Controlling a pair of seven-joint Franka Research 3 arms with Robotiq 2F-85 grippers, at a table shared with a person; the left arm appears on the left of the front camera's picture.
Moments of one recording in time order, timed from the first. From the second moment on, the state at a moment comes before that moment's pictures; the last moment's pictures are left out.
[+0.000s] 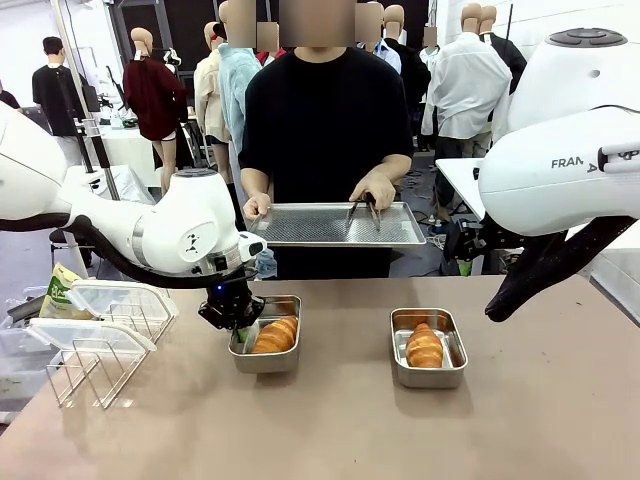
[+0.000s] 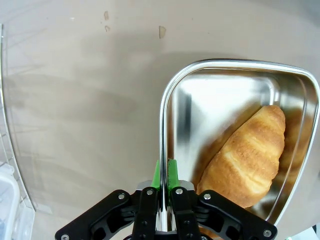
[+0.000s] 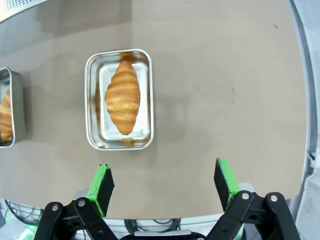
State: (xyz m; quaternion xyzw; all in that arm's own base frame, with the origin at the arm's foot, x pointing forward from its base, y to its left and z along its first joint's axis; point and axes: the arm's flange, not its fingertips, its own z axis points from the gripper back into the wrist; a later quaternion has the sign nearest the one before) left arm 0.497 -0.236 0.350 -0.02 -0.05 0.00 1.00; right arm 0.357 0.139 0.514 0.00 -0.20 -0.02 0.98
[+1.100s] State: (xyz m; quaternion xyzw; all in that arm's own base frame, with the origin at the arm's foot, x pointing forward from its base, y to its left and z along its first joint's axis) left arm 0.494 -0.229 0.350 -0.01 -0.04 0.00 1.00; right arm 0.357 0.139 0.514 0.00 -0.20 -0.02 0.98
